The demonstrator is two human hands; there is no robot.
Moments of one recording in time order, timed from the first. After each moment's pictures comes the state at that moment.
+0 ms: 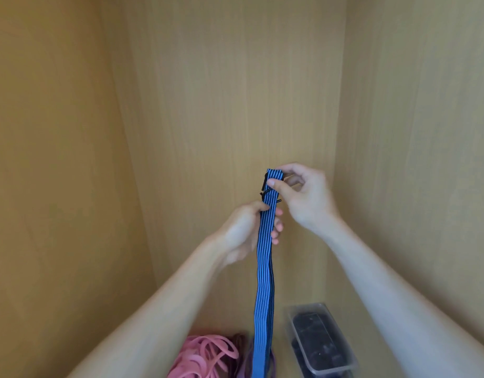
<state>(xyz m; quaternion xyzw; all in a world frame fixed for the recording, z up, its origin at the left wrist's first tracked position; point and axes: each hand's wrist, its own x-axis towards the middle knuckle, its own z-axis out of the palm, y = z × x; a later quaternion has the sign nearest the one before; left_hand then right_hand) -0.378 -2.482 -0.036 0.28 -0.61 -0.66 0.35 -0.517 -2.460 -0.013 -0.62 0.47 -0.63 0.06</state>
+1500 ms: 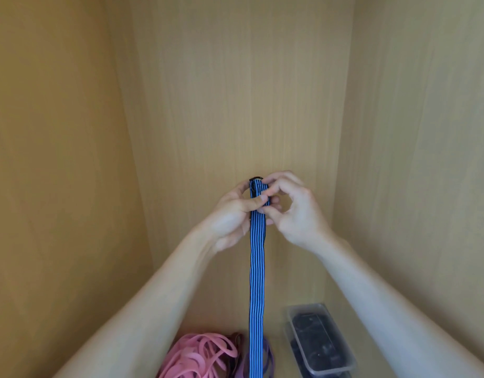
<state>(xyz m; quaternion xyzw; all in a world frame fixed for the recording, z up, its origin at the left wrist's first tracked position) -0.358 -2.495 -0.024 0.18 -0.57 -0.68 0.42 -0.506 -2.464 -0.044 -0.70 0.38 -0.59 0.08</state>
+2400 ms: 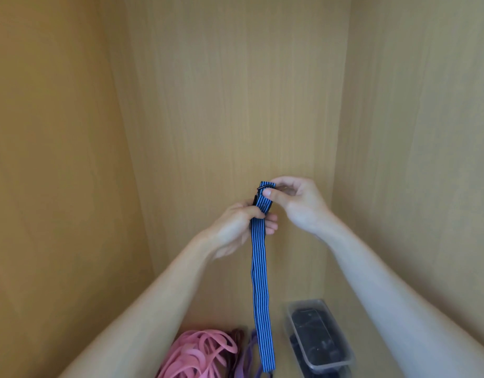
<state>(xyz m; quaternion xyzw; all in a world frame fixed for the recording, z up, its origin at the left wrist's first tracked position) -0.366 -2.500 -0.045 0.28 -0.61 -0.63 0.39 -0.513 -2.462 -0.025 -0.63 0.46 -0.58 0.23</state>
